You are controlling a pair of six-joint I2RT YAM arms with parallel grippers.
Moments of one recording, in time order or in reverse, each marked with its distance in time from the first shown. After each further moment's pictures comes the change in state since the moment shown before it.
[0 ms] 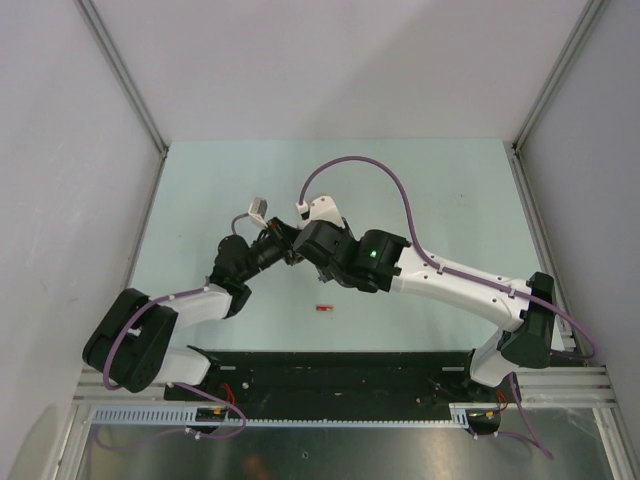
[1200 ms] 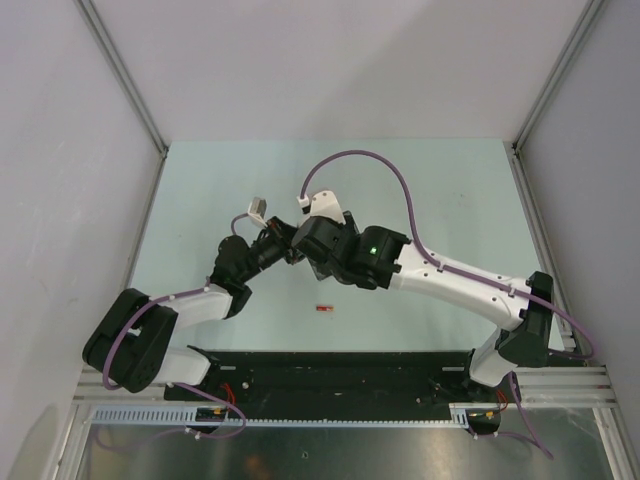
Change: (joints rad) left arm -0.008 0.000 0.000 0.010 -0.028 -0.006; right arm -0.004 0.014 0.036 -0.018 0.025 0.033
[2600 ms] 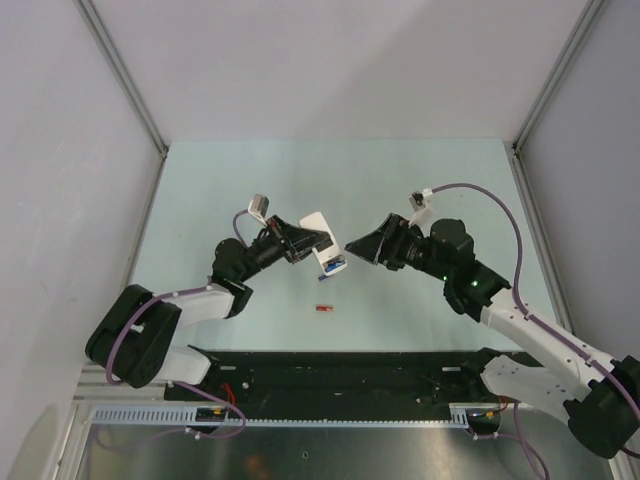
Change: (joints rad) left arm -0.003 0.025 -0.002 0.157 0.066 -0.028; right arm -0.531 -0.645 -0.890 0.938 -0.888 0.420
